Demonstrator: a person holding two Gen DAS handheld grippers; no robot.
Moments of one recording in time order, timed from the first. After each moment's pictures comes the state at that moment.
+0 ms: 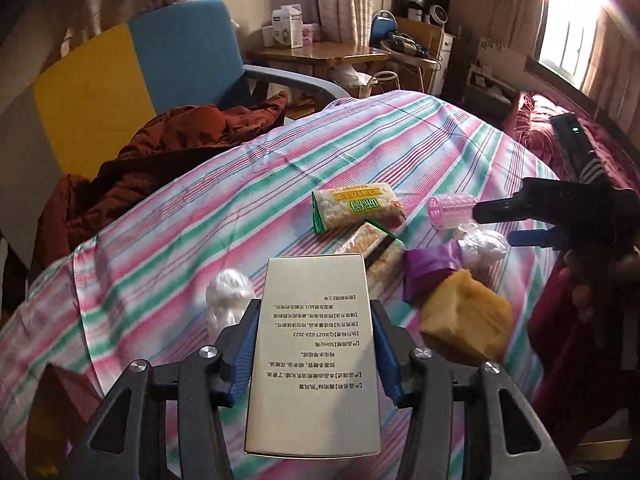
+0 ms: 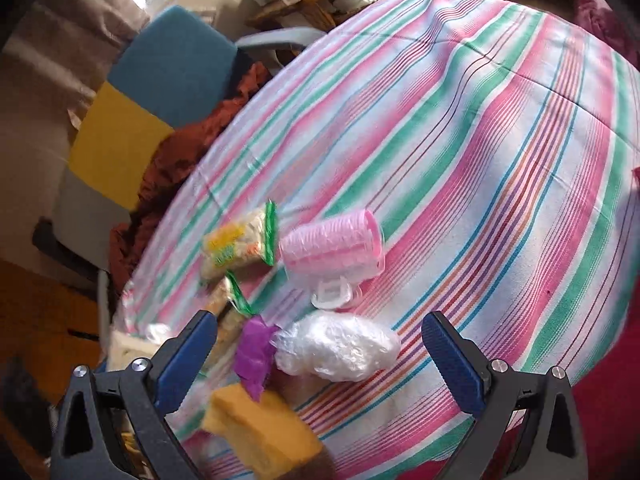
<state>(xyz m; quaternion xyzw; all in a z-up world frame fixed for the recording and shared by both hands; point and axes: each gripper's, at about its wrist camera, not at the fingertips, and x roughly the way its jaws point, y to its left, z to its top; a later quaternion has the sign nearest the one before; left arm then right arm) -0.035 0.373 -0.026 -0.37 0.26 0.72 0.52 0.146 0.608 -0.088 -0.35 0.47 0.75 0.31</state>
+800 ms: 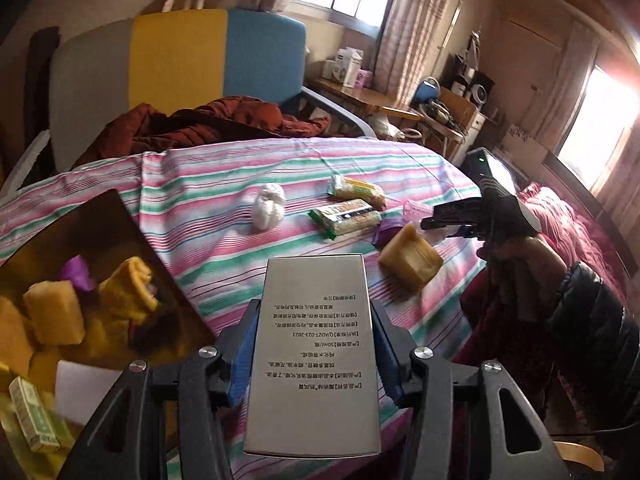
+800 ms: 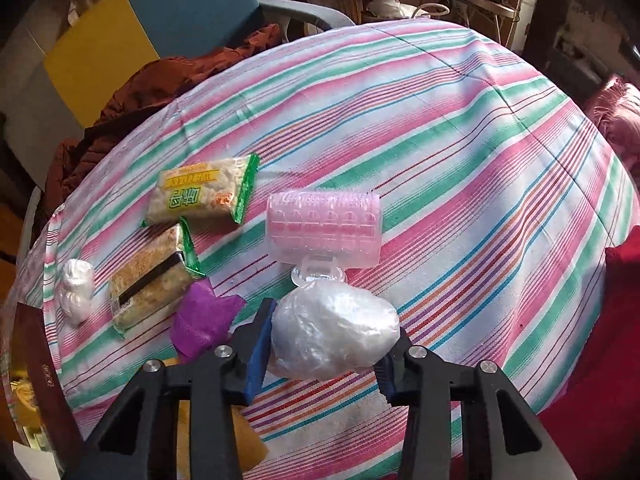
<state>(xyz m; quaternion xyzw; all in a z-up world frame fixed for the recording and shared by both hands) 0.009 0.213 -0.009 -0.40 0.09 0.77 0.48 0.115 0.587 -0.099 -0.46 0.32 0.76 0.35</state>
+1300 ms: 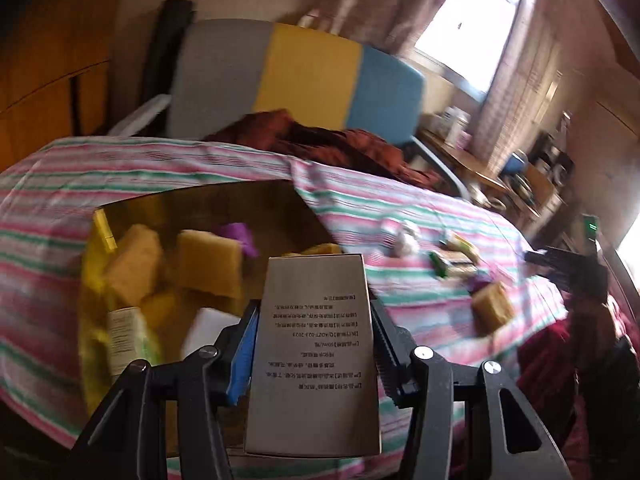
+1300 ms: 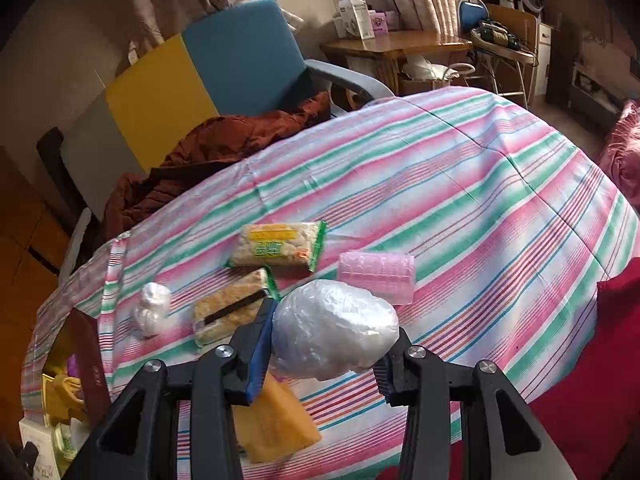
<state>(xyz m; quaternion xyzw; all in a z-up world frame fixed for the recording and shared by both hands) -0.041 0.080 -0.007 -0.40 -0.01 0.86 0.32 0.123 0.548 -0.026 -0.35 0.29 0.83 0.31</state>
